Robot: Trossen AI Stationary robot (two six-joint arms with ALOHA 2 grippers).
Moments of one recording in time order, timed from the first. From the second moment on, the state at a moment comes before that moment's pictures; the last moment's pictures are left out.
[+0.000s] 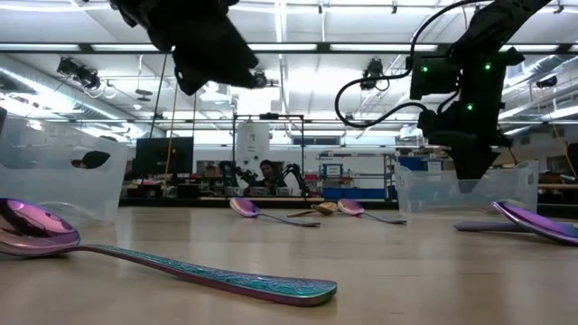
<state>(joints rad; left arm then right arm) -0.35 1.47 0.88 -0.02 -0.27 -0.49 -0.37 1.26 0.66 -0.79 0.22 0.56</state>
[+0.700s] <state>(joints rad) -0.19 1.47 0.90 -0.34 -0.27 -0.38 -0.37 1.26 0.72 -0.78 0.20 0.54</state>
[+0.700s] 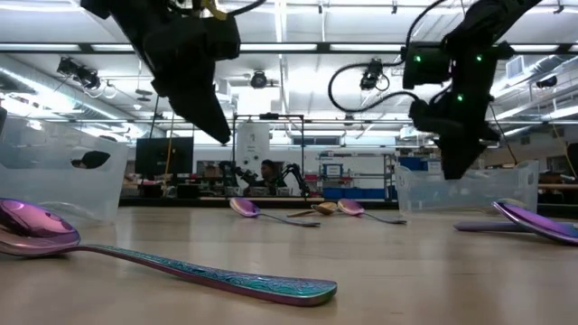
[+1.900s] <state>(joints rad) 0.10 1.47 0.79 -0.02 0.10 0.61 0.17 1.26 0.75 -0.16 0.43 0.59</state>
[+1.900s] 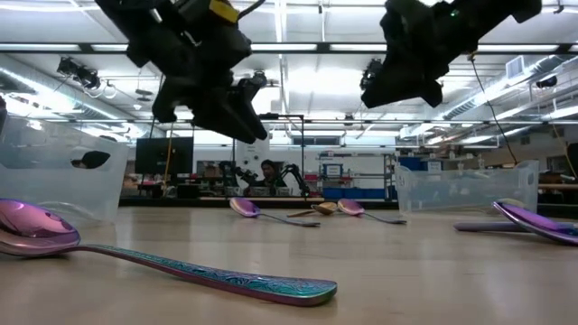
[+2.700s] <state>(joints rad) 0.13 1.79 1.00 -0.25 0.04 0.46 0.28 1.49 0.64 0.24 0.43 0.70</state>
